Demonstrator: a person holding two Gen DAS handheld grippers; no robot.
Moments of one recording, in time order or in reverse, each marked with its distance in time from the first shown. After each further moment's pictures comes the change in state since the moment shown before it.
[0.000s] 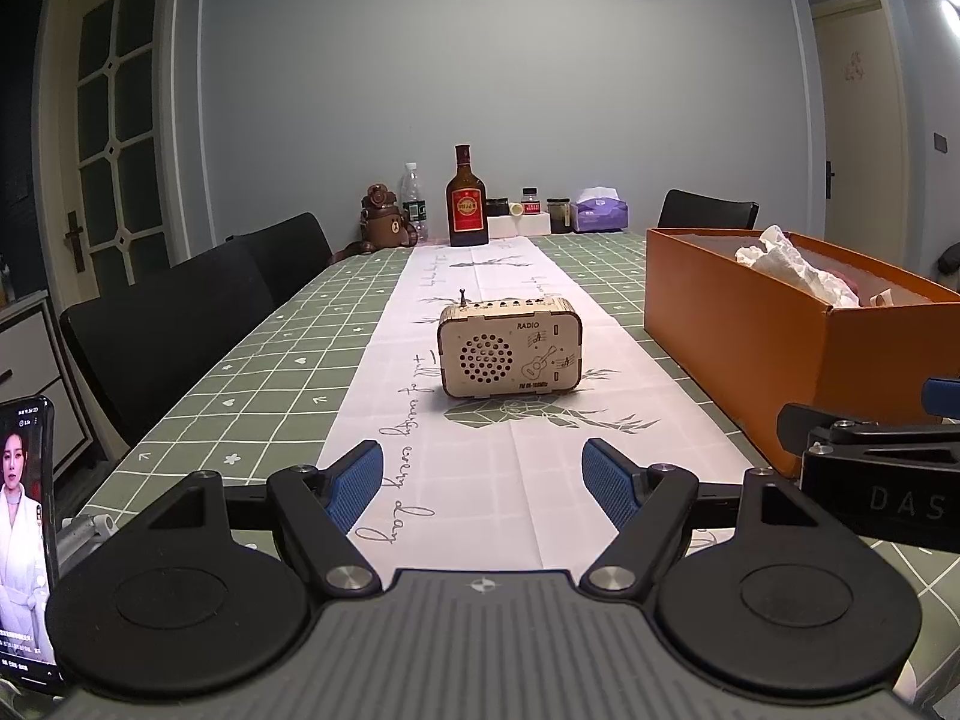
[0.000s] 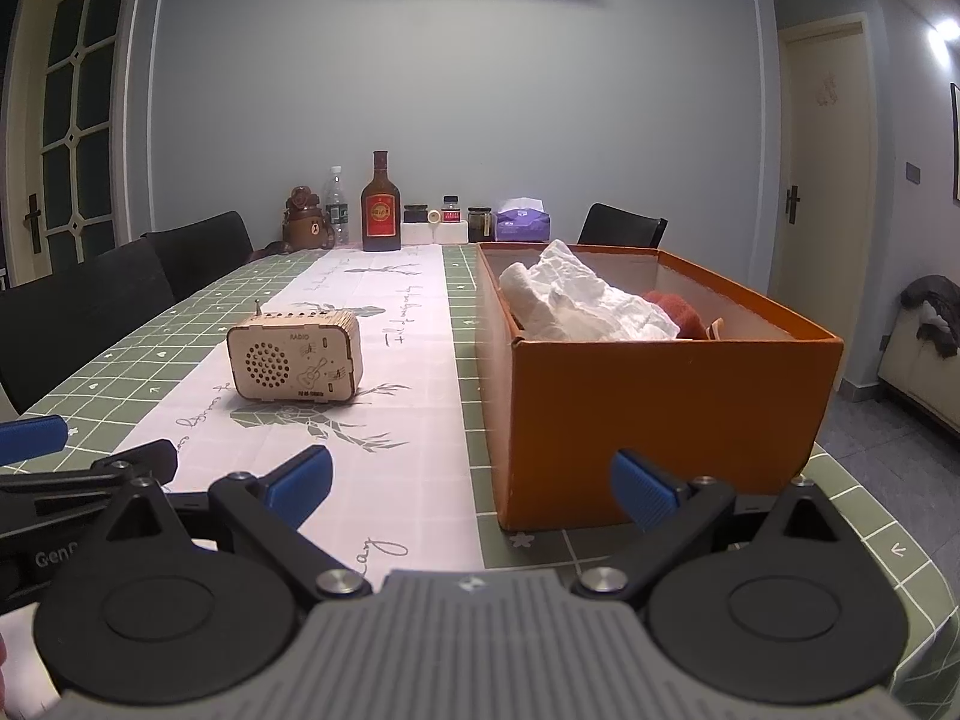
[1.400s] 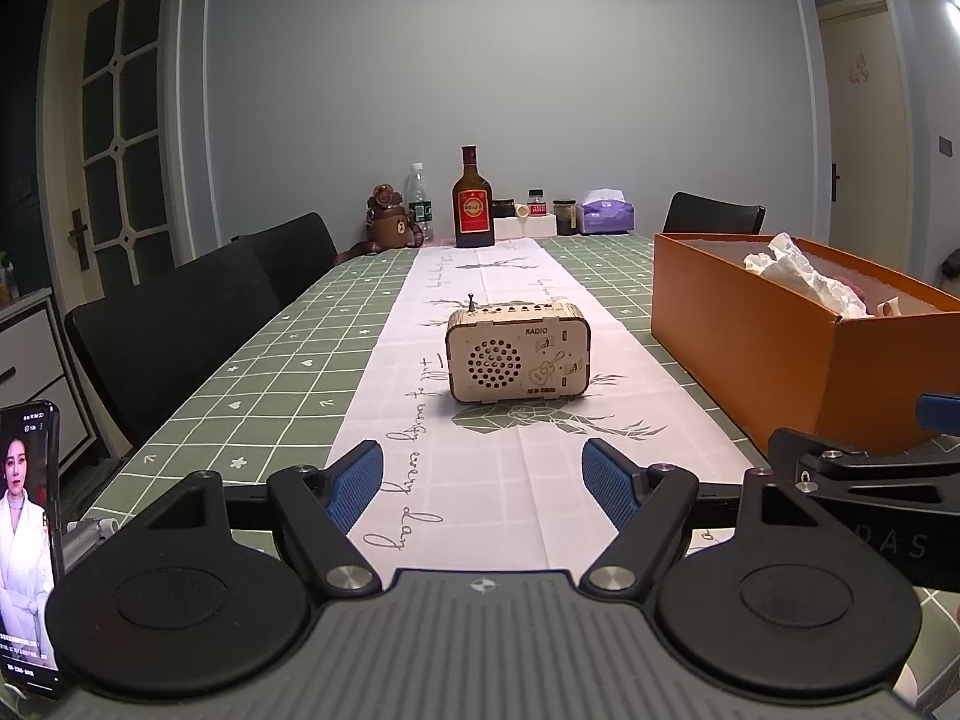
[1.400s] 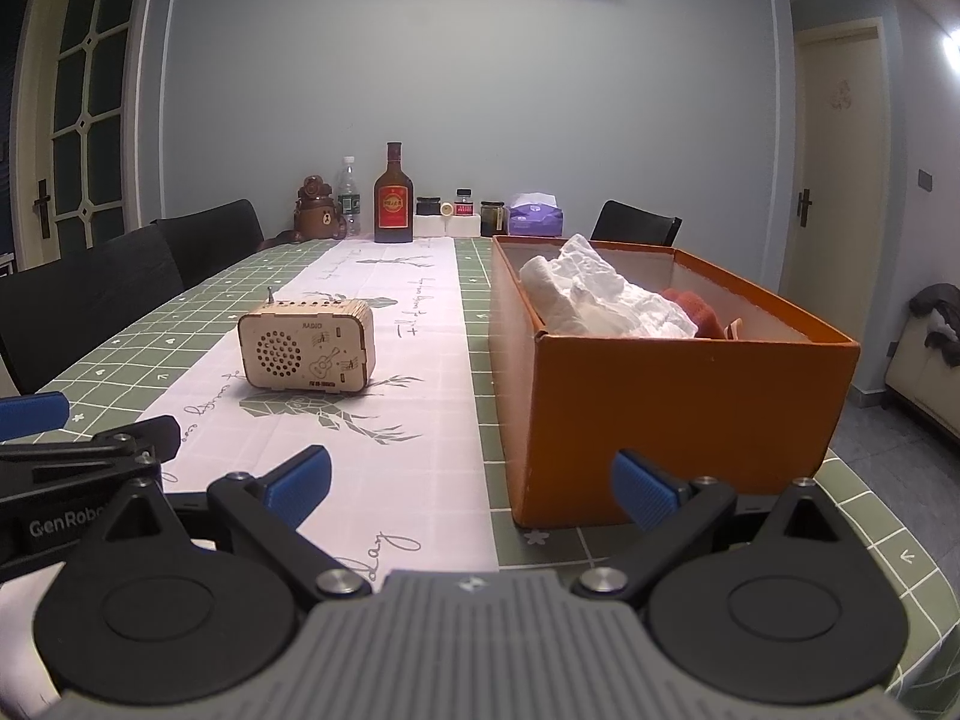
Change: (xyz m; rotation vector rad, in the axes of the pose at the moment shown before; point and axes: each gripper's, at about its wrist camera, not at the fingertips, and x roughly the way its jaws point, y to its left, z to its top) left arm -0.001 0.002 0.003 -0.008 -0.001 0.007; right arm 0.001 0.003 0.000 -0.026 0.013 0.016
